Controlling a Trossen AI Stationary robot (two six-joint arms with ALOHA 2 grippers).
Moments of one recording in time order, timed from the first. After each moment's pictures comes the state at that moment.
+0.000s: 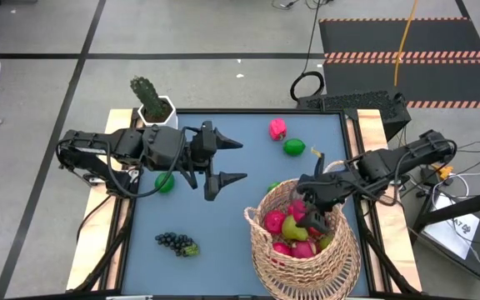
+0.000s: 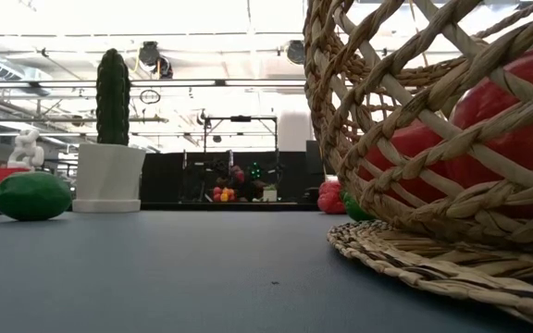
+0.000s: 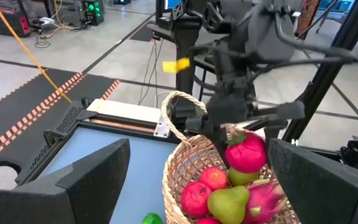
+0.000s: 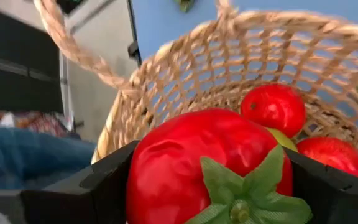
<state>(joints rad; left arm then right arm) -0.22 1.52 1.85 -0.60 -0.29 -0.19 0.40 1.27 1.35 -0.94 -0.12 0.82</state>
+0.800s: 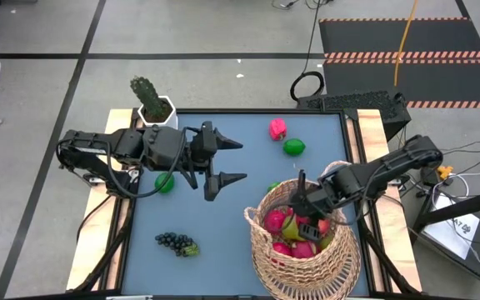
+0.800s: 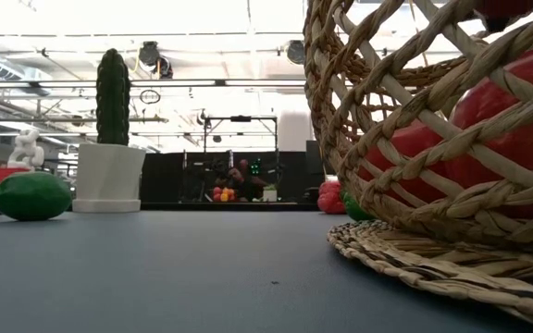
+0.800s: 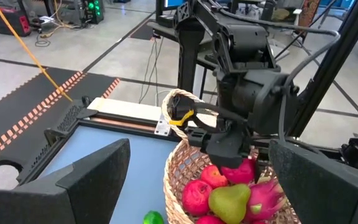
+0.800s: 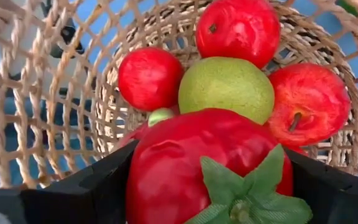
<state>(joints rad) -0.22 1.52 1.85 -0.61 -0.29 -0.19 0.40 1.43 1.35 -1.13 -0.19 0.83</state>
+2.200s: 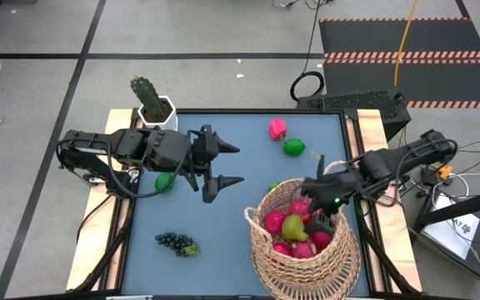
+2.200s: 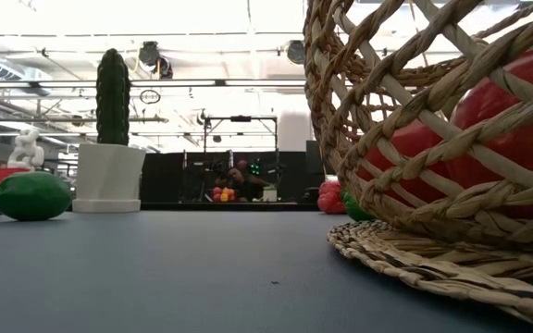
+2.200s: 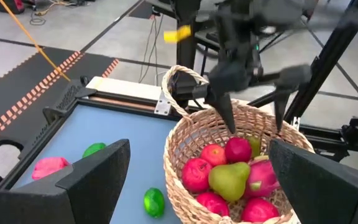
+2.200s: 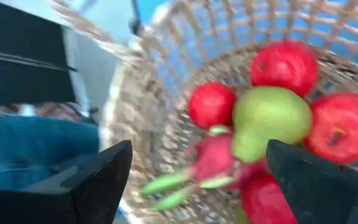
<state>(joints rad) -0.22 1.52 1.85 -0.70 -0.27 -0.22 0.40 1.24 1.35 -1.01 -0.21 0.91</state>
